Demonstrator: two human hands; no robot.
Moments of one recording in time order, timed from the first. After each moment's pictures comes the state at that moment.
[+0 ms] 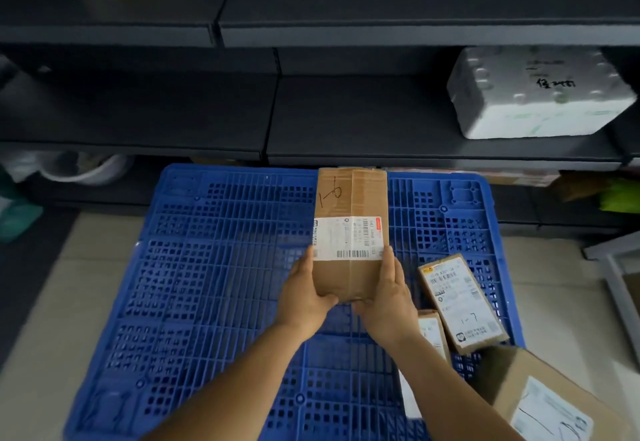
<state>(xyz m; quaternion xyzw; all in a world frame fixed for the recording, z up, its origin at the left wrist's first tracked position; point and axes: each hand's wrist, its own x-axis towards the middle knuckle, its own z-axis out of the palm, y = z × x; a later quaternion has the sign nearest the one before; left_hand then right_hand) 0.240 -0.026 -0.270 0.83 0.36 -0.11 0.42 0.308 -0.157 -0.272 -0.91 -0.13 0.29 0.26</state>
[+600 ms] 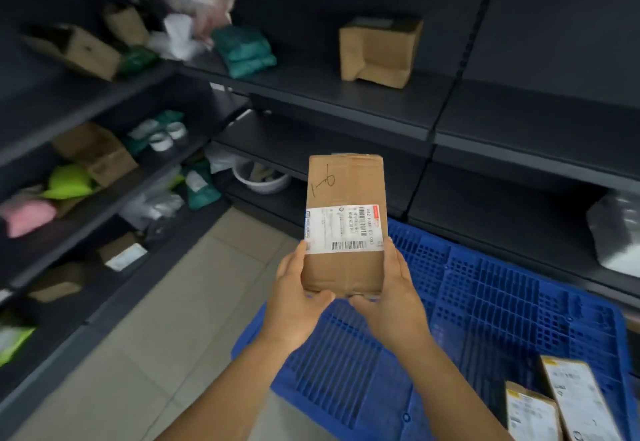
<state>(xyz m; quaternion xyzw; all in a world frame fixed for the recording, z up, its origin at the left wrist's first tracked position) 0.008 0.086 -0.102 0.72 0.46 0.19 0.47 0.141 -0.008 -0.102 -0.81 -0.39 0.24 0.35</state>
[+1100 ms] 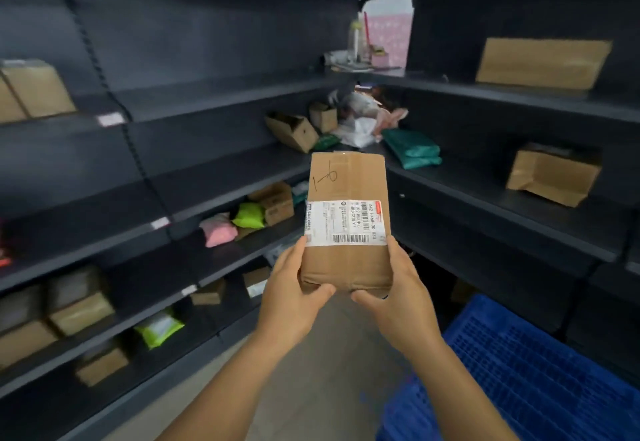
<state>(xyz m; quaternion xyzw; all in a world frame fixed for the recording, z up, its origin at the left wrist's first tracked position) -0.315 0.169 0.046 0.69 0.52 0.39 0.31 -0.150 0.126 0.046 -0.66 -0.56 0.23 0.44</state>
